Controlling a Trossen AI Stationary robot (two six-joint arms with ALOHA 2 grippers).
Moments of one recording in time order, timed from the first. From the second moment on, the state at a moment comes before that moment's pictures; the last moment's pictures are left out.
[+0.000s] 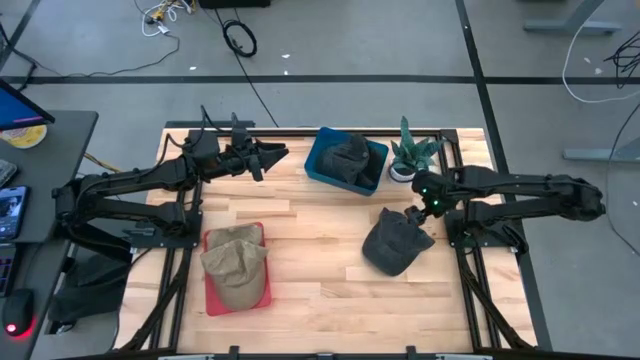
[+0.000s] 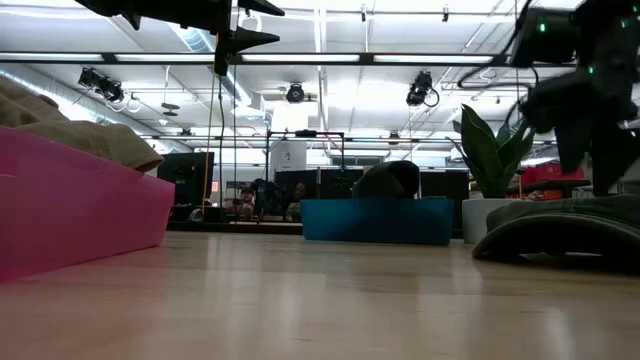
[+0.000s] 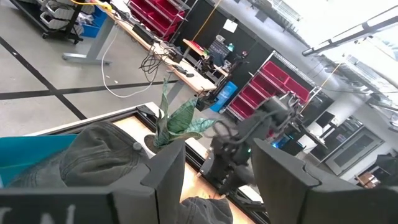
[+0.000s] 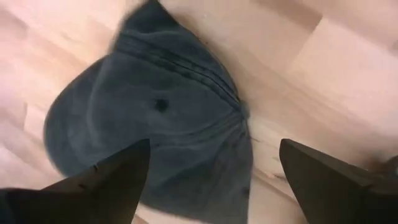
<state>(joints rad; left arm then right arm) 0.31 0.99 0.75 0.26 -0.03 -0.64 -0.23 0.89 0.64 -1.03 -0.15 0.84</state>
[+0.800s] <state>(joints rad) 0.31 0.99 0.75 0.26 -0.05 -0.64 -0.23 0.90 0.35 -0.66 -0.15 0.99</state>
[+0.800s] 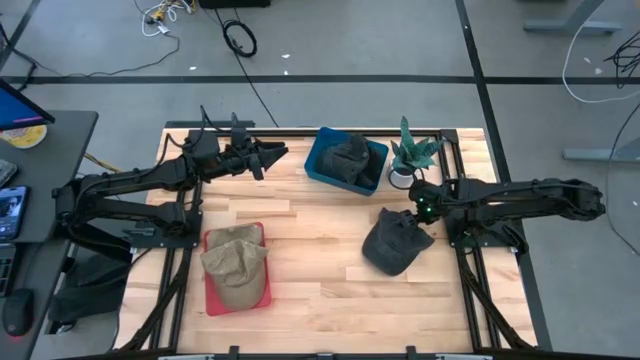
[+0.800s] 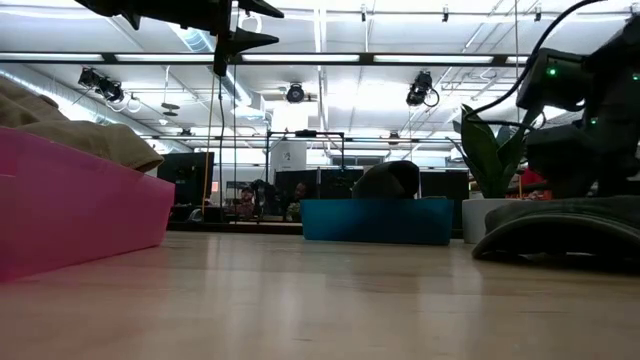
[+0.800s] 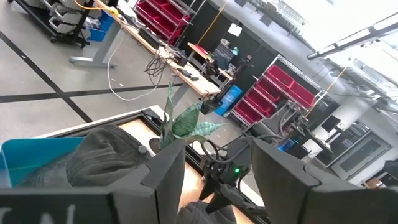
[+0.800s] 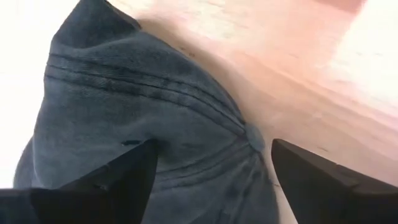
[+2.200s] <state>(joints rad) 0.31 0.99 0.75 0.26 -0.05 -0.64 -0.17 0.89 0.53 -0.43 -0.31 1.05</state>
